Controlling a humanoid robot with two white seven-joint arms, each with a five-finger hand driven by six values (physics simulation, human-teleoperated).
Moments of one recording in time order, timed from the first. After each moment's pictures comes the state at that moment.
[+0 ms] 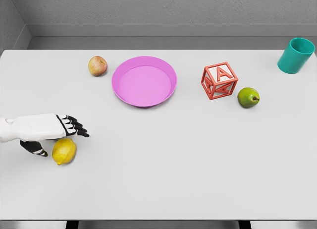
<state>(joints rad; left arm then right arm) -0.34 1.06 -0.52 -1.67 -0.30 -0.61 -0.61 0.06 0.00 0.01 0.05 0.15 -0.25 0.00</state>
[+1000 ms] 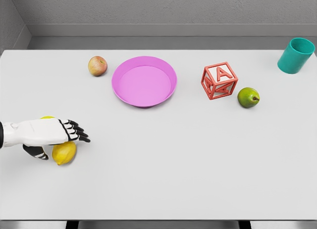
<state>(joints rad) -0.31 1.04 -0.51 -1.68 -0.38 -0.61 -0.61 0.06 0.00 0.01 0.05 0.15 -0.25 0.00</state>
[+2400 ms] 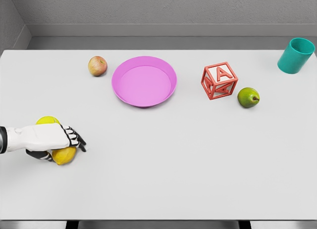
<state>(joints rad) -0.28 1.03 -0.51 -1.67 -0.41 -0.61 -0.61 0.06 0.00 0.01 0.05 0.15 -0.25 0.00</state>
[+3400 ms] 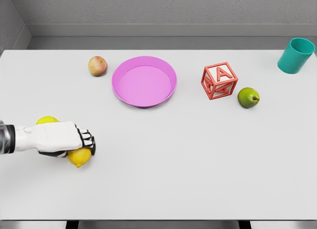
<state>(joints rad) -0.30 1.01 -0.51 -1.80 -0.37 -0.61 -0.61 0.06 0.00 0.01 0.05 0.15 -0.25 0.00</state>
